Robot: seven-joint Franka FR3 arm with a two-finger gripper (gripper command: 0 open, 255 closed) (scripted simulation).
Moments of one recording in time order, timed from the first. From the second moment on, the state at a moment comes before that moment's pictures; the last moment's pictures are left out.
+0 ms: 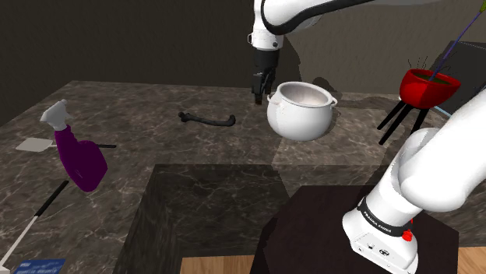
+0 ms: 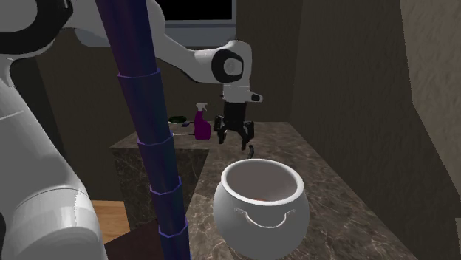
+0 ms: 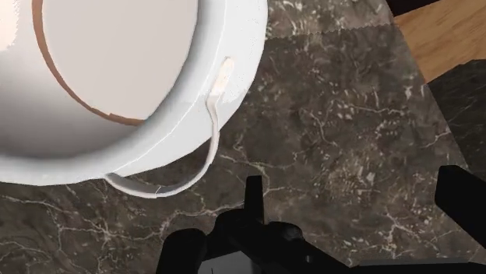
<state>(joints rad) 0.10 -0.19 0.01 -2.13 0.01 1.85 -0.23</state>
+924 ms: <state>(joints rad) 0.16 0.32 0.06 -1.70 -0.08 1.95 -0.28</state>
